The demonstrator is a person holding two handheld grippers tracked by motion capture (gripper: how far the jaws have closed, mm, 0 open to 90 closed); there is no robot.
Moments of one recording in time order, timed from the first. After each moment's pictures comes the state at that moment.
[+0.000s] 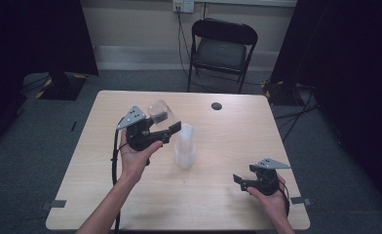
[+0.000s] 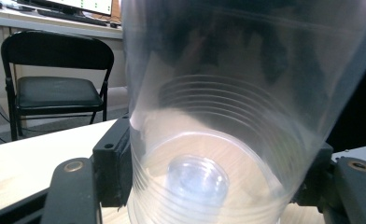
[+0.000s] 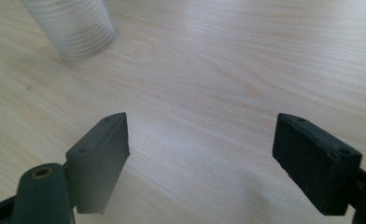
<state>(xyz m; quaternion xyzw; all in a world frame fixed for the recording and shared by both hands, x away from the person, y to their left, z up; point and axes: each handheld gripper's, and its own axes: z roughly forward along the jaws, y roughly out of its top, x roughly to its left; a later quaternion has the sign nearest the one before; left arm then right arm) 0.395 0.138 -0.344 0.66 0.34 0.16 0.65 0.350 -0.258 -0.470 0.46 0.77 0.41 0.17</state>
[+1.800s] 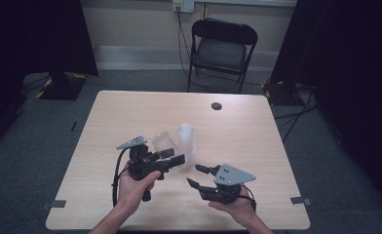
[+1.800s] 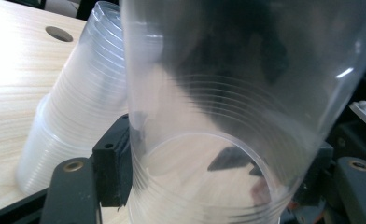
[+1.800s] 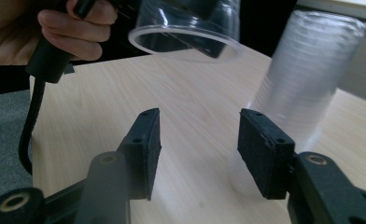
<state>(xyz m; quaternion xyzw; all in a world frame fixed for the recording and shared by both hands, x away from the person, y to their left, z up) 0.350 0.132 -0.390 0.66 0.41 -0.05 0.63 0.308 -0.133 -0.414 0.19 0.79 0.56 0.19</state>
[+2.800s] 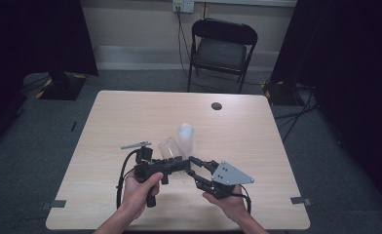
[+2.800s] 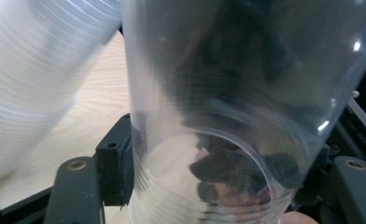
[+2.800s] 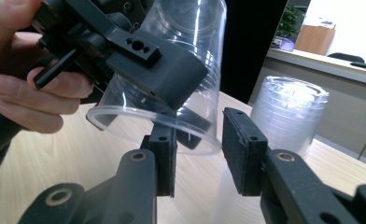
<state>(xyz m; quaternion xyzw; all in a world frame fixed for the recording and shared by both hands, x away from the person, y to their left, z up) 0.349 0.121 -0.403 0.63 0.42 -0.16 0.63 0.315 -0.120 -0.411 0.18 0.73 0.62 0.24</state>
